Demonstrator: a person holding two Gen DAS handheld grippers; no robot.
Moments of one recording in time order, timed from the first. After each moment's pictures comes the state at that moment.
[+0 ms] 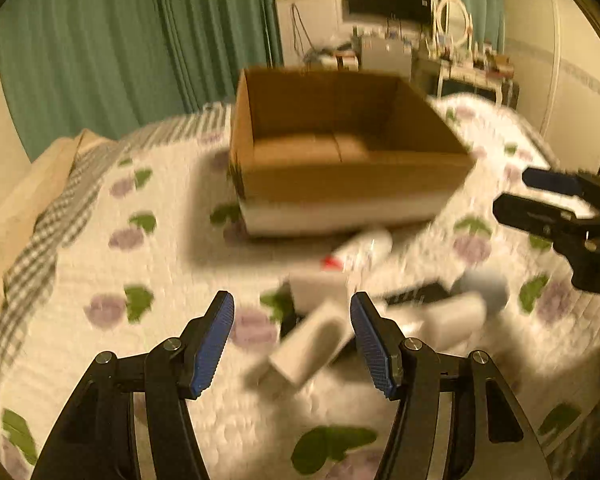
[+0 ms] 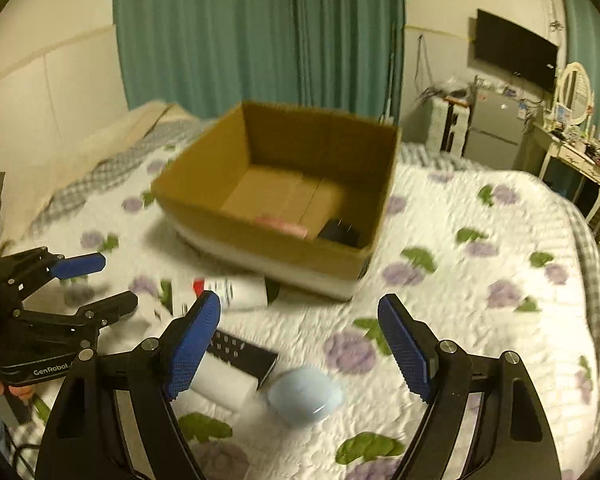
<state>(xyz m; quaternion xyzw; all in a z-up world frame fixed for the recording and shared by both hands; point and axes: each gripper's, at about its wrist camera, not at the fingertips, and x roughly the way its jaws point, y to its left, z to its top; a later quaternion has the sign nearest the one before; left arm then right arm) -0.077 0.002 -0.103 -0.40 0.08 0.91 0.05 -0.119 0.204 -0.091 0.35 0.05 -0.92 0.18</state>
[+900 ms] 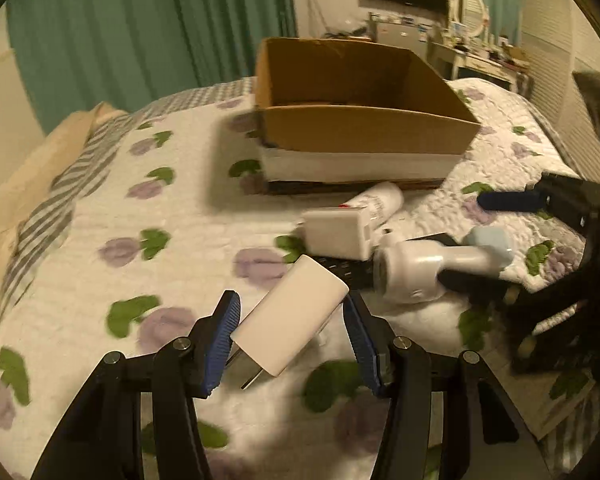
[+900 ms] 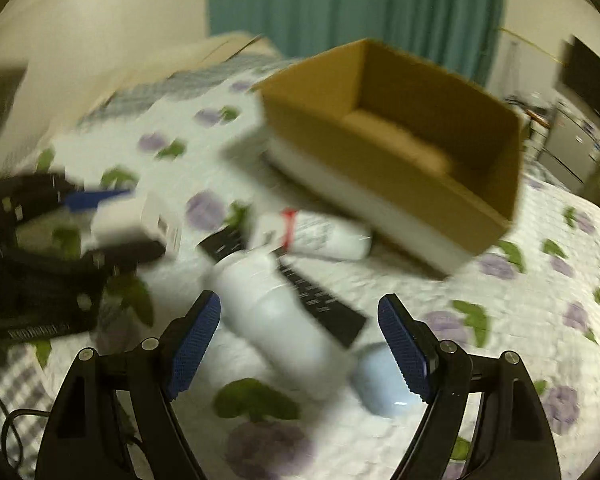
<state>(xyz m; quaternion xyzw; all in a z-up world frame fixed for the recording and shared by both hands) -0.043 -0.011 -0.110 -0.42 0.07 0.91 0.01 -0.100 0.135 -0.137 0.39 0.16 -0.86 0.29</state>
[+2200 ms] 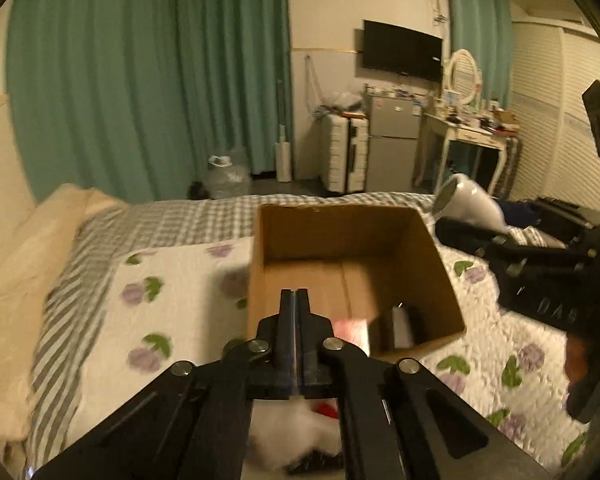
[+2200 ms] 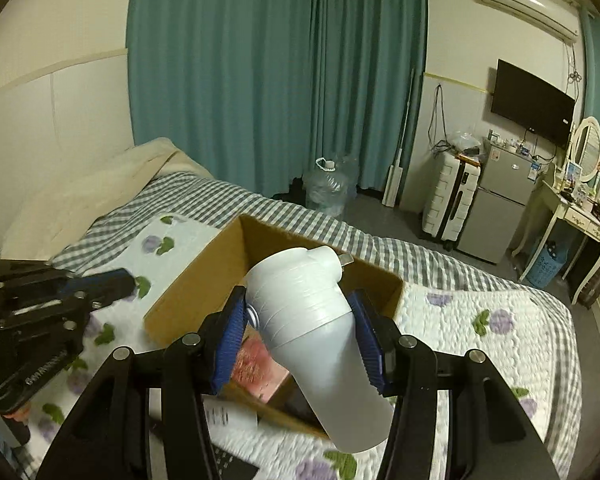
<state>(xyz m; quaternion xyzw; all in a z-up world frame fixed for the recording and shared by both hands) -0.157 0.004 0.006 -0.32 0.03 0.95 0.06 -0.209 0.164 0.008 0.28 0.08 -0.94 0.19</state>
